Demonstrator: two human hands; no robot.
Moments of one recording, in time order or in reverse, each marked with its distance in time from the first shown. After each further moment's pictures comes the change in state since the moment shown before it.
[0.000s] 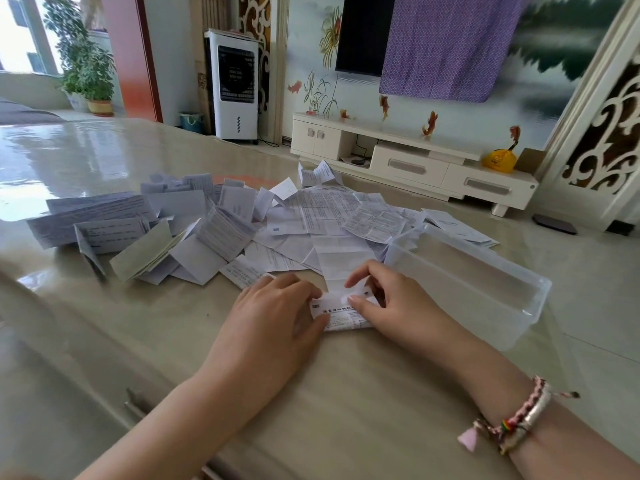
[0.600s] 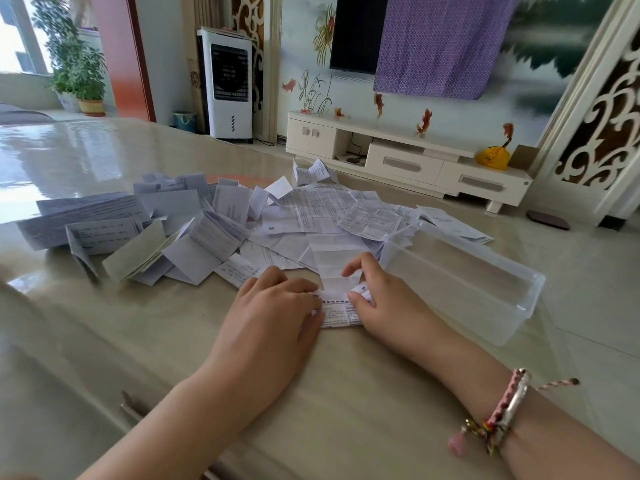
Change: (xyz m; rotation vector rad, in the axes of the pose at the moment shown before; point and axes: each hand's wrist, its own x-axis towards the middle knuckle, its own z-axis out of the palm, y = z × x) left_hand 0.002 -0.003 0.009 0.102 0.062 0.139; right_hand -0.001 -0.014 0.005 -0.186 -0.012 0.029
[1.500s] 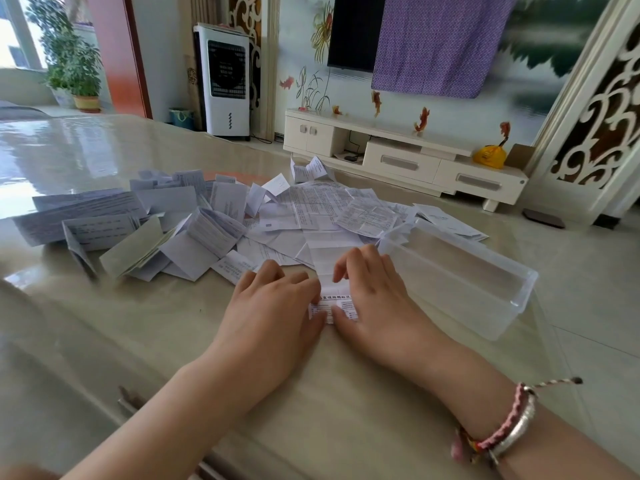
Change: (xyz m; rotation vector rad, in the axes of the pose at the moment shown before) left_hand 0.008 0.014 -0.013 0.098 -0.151 -0.069; right_hand -0.013 -0.014 0.004 -0.245 0.073 -0.200
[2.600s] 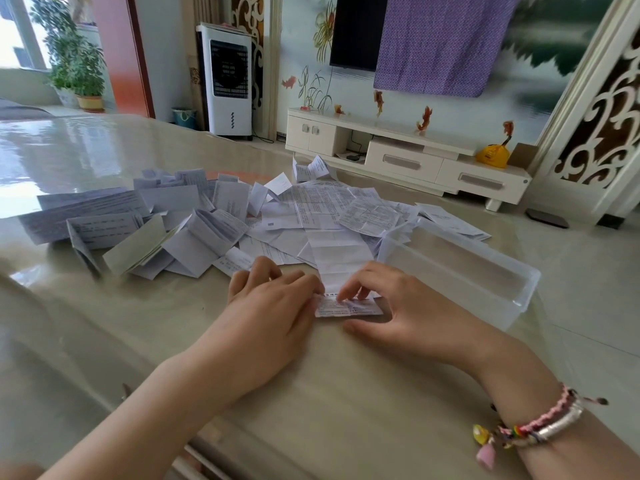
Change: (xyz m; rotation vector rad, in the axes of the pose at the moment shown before) left_hand -0.003 -0.011 0.001 -0.048 -0.027 0.056; right_hand -0.006 0.031 -0.022 0.287 -0.182 -0.075
